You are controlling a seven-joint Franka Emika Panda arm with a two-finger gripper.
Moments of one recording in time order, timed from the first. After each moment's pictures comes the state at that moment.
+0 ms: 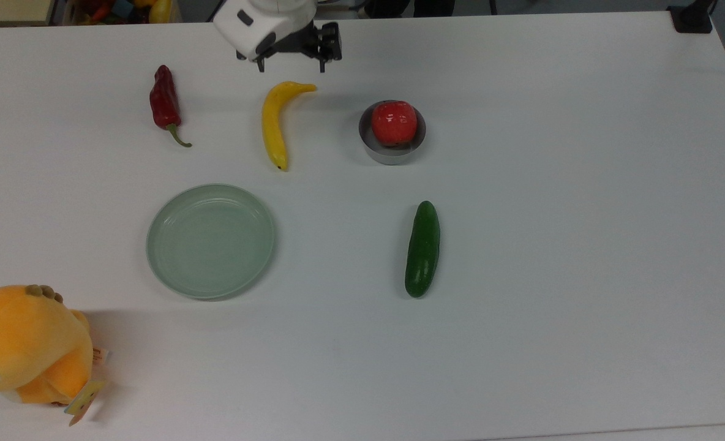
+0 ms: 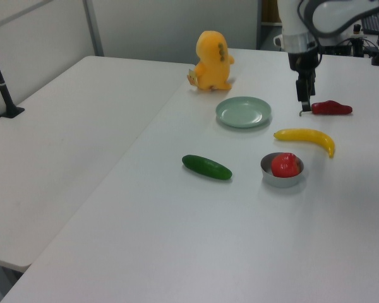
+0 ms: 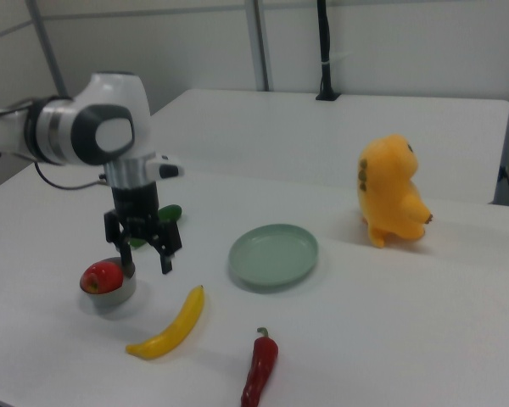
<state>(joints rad) 0.08 0.04 -0.02 -1.96 -0.06 1.77 -0.01</state>
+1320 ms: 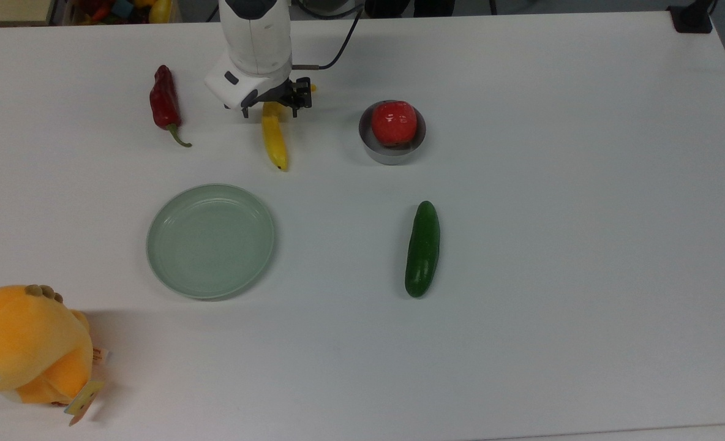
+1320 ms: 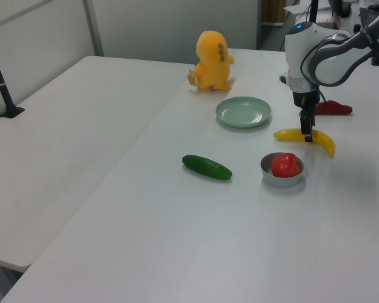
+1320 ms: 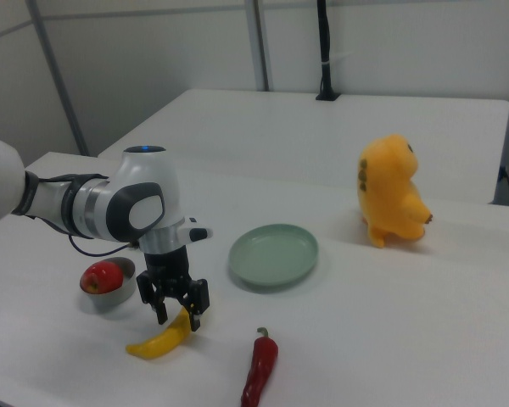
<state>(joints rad) -0.01 0.13 -0.02 -2.19 -0.12 2.14 -0.08</state>
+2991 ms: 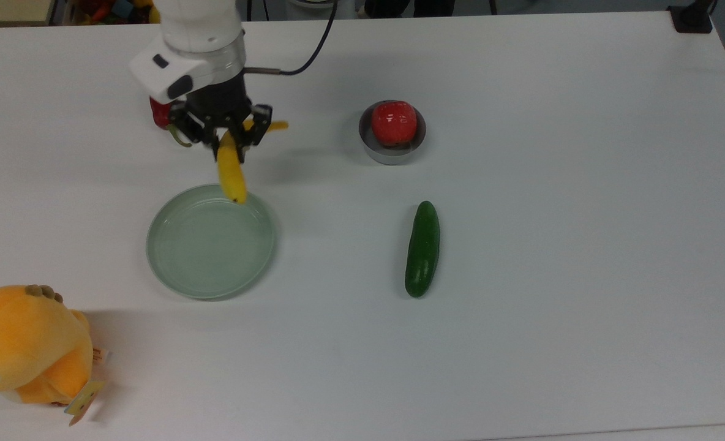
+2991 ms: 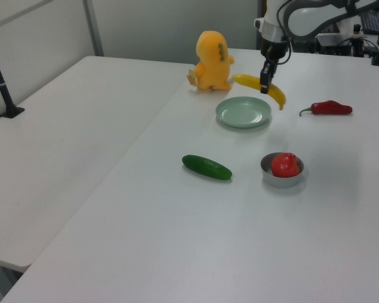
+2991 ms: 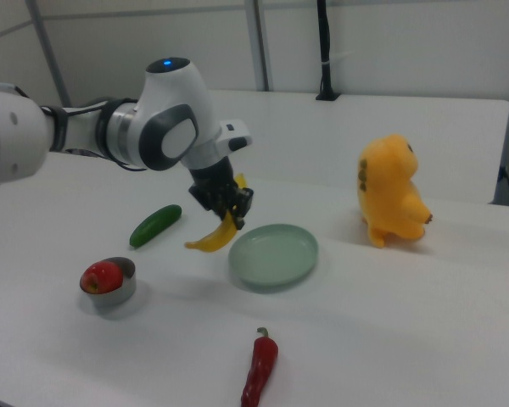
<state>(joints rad) -0.06 0.24 -0.03 -1.77 -0.03 2.19 -0.11</state>
